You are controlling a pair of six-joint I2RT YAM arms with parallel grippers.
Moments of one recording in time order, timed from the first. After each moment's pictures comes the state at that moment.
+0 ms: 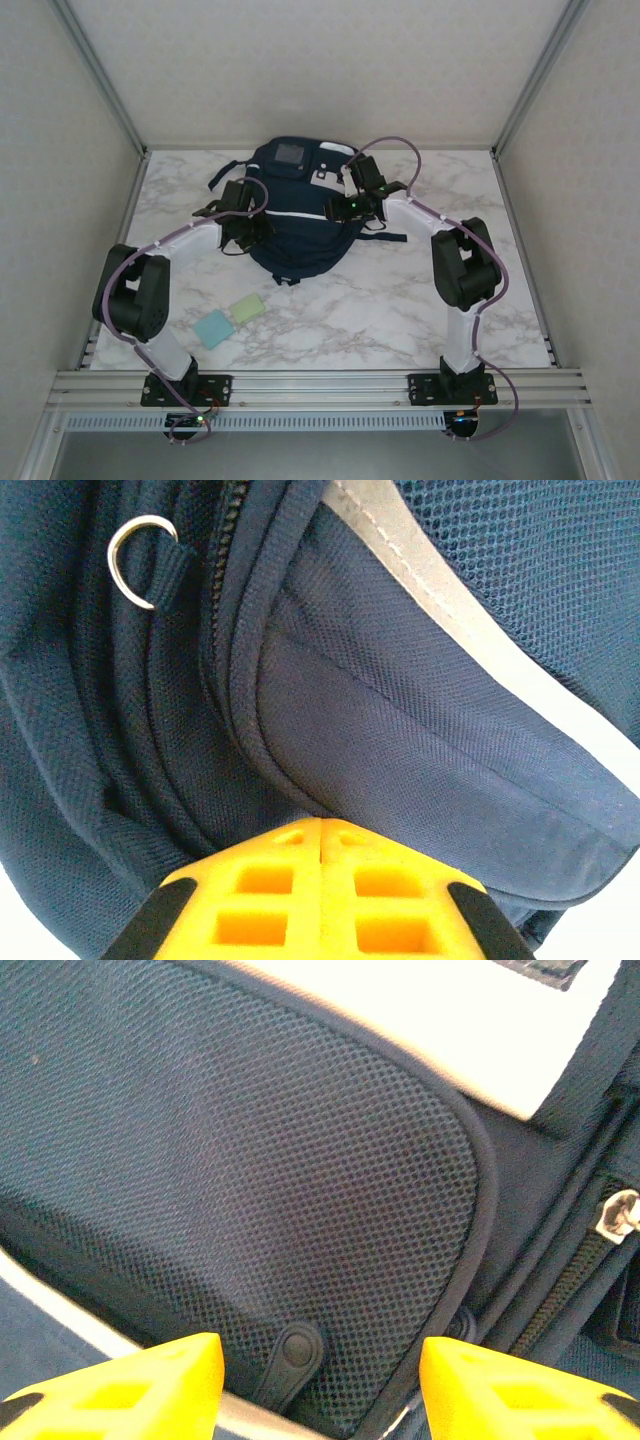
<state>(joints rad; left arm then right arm) -0.35 1.69 1.08 -0.37 0.25 -0.86 0.49 1.98 1.50 -0.44 -0.21 0.25</state>
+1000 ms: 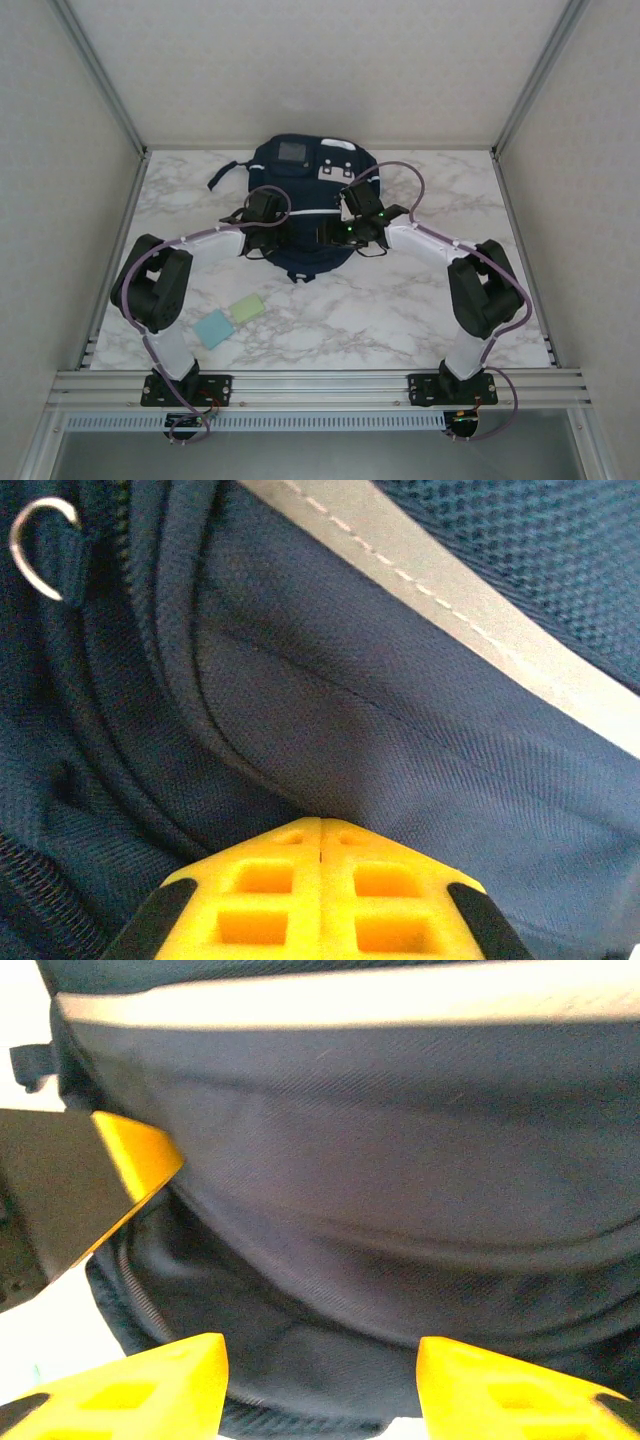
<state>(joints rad) -0.50 1.78 1.07 -0.19 0.15 -0.99 0.62 1.74 1.24 -0.44 -0.23 0.52</state>
